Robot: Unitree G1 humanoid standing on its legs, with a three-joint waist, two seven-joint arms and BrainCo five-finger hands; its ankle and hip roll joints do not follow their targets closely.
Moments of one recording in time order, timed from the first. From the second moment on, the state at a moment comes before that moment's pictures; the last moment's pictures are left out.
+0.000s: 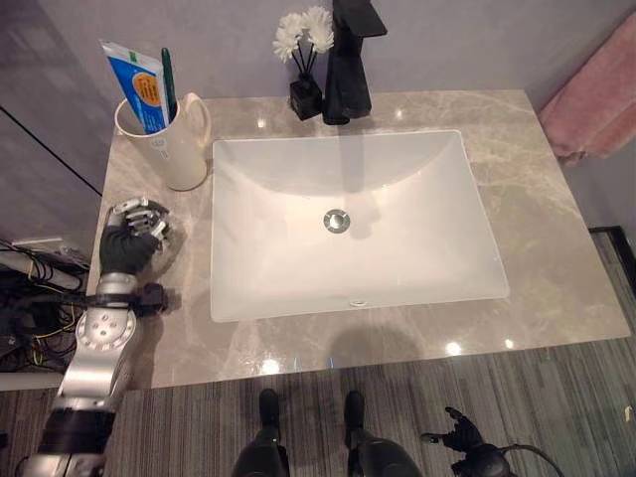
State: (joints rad) left arm -0.03 0.65 0.11 -0.02 -0.35 -0.17 0.15; right arm 0.03 -0.35 0.28 1.04 -0.02 -0.10 -0.15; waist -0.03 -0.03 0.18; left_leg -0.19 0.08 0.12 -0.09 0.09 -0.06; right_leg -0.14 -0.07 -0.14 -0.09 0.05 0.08
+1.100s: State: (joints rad) left arm -0.26 0.62 0.03 0.05 -0.37 -0.21 0.18; right arm 0.02 -0.35 0.27 1.08 -0.01 -0.11 -0.15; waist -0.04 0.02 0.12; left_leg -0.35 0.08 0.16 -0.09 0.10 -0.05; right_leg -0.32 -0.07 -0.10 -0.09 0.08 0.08
